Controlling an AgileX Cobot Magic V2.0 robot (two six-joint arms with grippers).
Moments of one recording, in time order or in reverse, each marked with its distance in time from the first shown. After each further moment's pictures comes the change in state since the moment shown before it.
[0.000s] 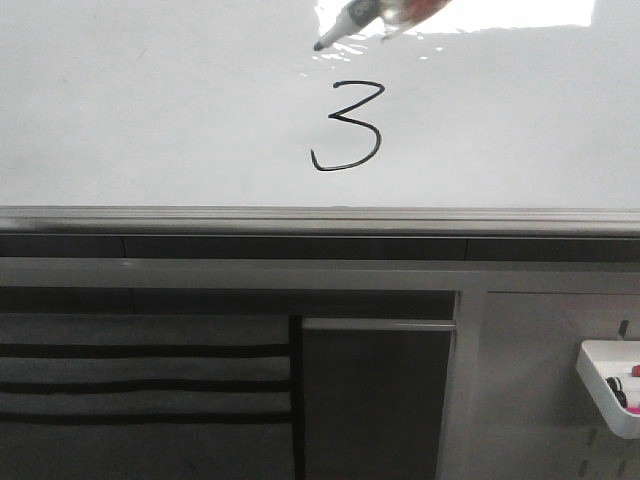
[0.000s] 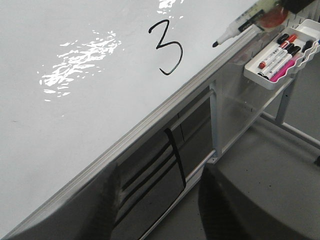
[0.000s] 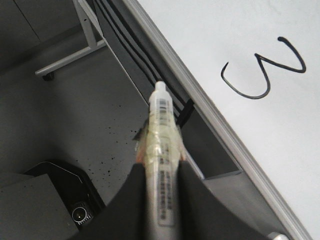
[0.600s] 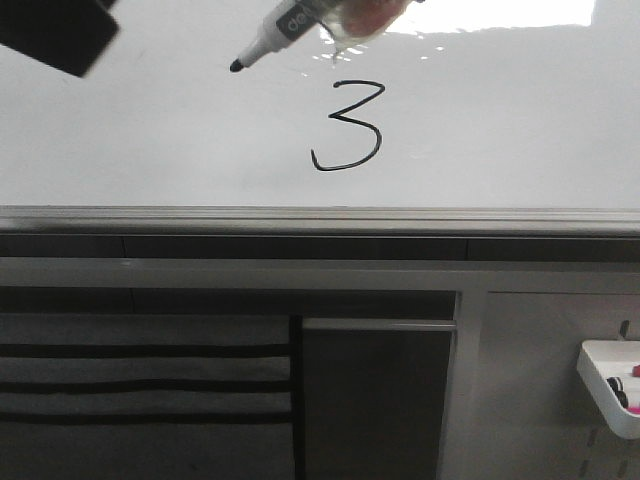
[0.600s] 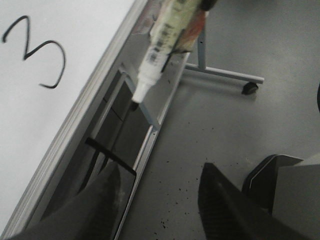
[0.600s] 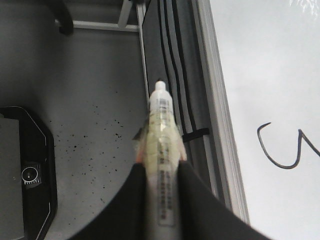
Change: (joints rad) left arm -0.199 0.380 -0.136 -0.158 0.063 0.366; right arm 0.130 0.000 0.005 -0.002 0.004 -0.379
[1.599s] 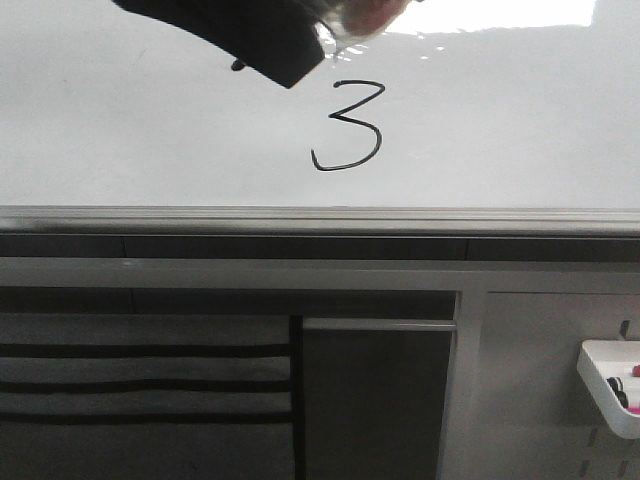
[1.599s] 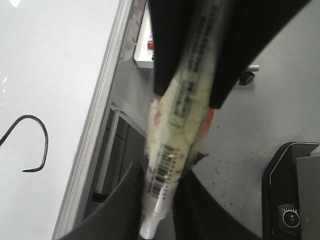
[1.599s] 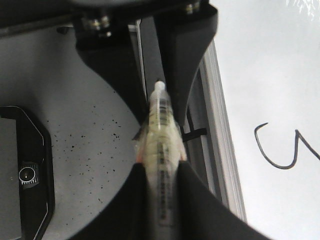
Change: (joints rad) left arm -0.092 0.264 -0.178 -0.007 -0.072 0.128; right arm 0.001 0.000 0.000 -0.001 -0.004 -0.003
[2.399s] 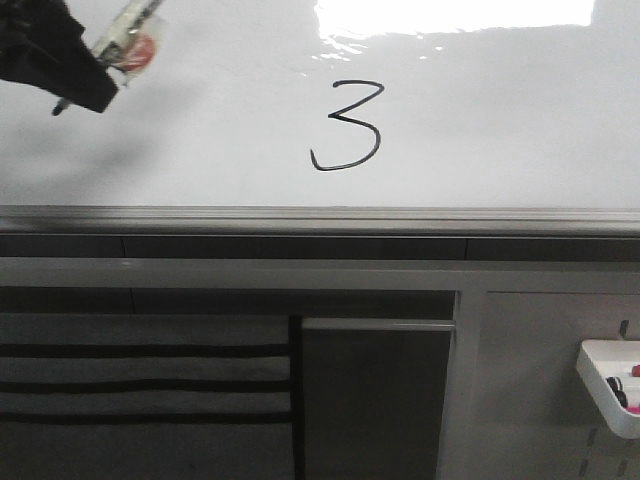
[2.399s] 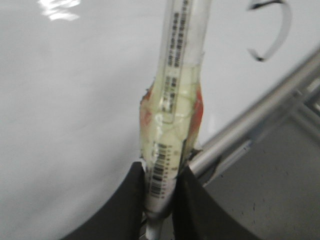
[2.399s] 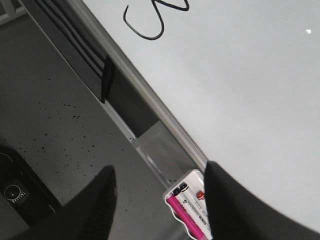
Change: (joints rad) left arm 0.428 0.000 0.194 -0.053 -0.311 -0.304; right arm -0.295 -0.116 0.000 -0.165 0.117 0.350
